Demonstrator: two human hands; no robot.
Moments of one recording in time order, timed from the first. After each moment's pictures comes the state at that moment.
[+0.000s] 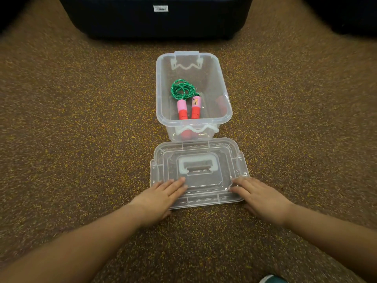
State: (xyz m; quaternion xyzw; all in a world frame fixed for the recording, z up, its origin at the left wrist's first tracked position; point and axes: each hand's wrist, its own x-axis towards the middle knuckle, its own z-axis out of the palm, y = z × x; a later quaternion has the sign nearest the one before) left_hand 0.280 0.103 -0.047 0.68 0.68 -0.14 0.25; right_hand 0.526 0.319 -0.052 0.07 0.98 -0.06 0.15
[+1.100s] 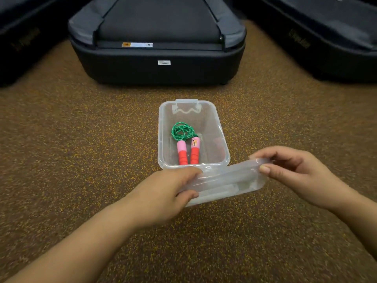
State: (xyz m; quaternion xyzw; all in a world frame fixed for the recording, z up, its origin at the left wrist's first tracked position) left_hand 0.252 0.168 0.113 0.61 0.74 0.21 0.18; right_hand 0.456 0.366 0.138 0.17 0.83 -0.50 -0.15
